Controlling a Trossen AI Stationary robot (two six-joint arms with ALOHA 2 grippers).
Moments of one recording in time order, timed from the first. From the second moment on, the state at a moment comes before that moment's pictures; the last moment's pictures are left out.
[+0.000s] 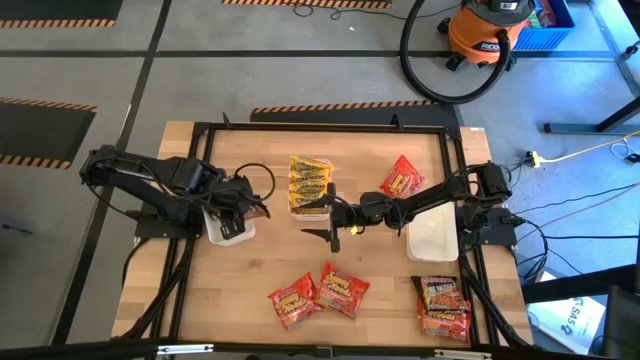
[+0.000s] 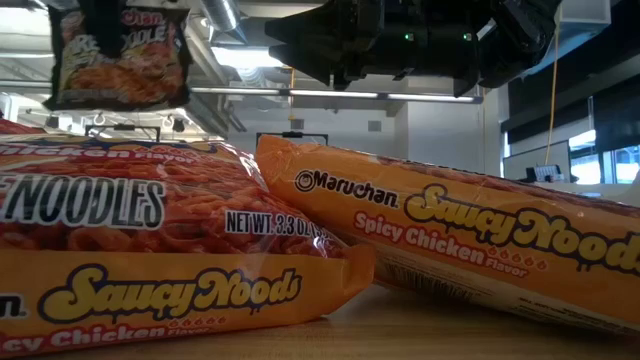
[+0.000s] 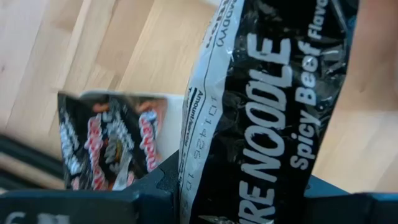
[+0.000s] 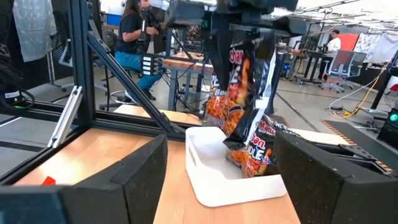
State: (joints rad) left arm -0.20 1.20 1.25 -1.40 -0.15 -0.65; right arm 0.10 1.83 0.87 1.02 -0.01 -0.13
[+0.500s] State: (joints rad) left arm -0.20 1.16 1.10 -1.46 -0.14 -0.71; right arm 0.10 1.83 0.87 1.02 -0.01 -0.13
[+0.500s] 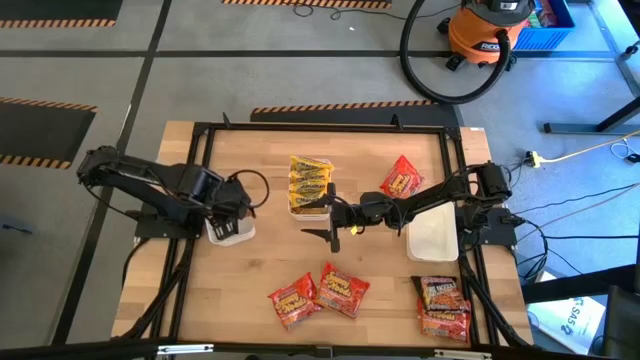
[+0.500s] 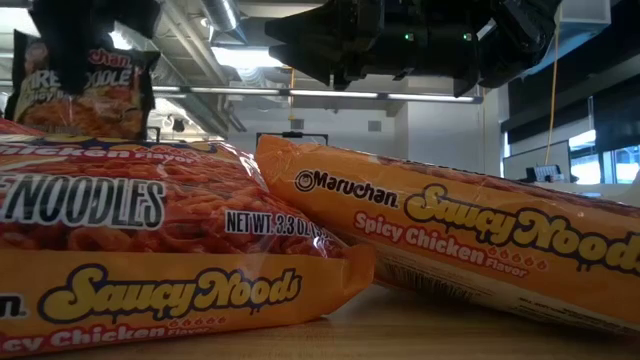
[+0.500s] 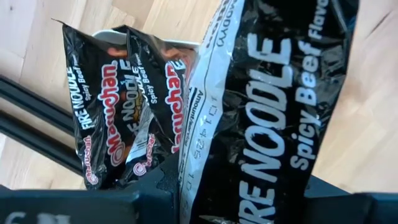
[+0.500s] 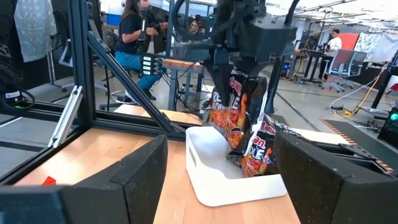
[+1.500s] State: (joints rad) left arm -0.14 1.15 0.74 -1.21 -0.18 -0.69; right arm 0.10 1.83 0.87 1.02 -0.01 -0.13
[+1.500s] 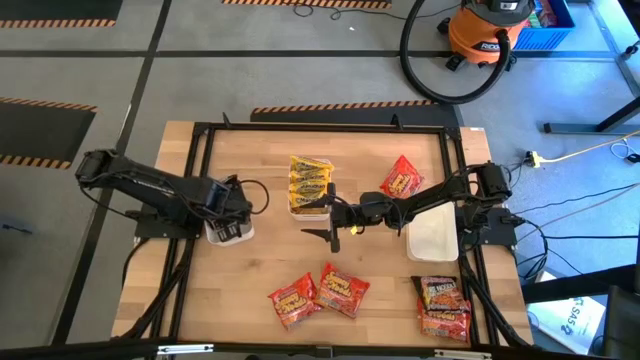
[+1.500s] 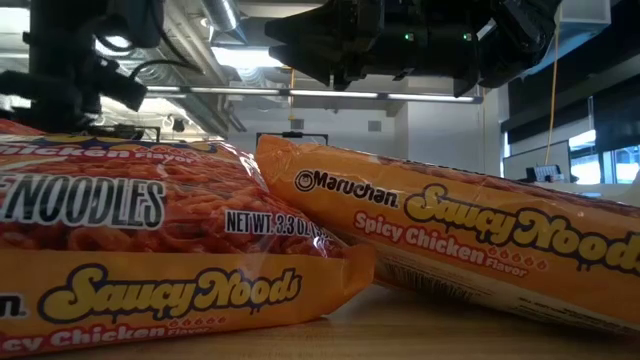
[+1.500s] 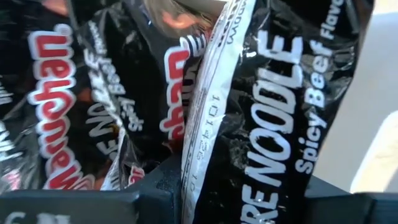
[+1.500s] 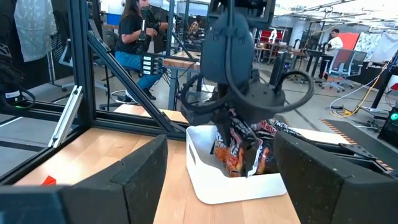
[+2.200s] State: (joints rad) left arm -0.14 1.15 0.78 -1.24 -0.19 -0.65; right arm 0.10 1.83 0.87 1.02 -0.02 -0.13
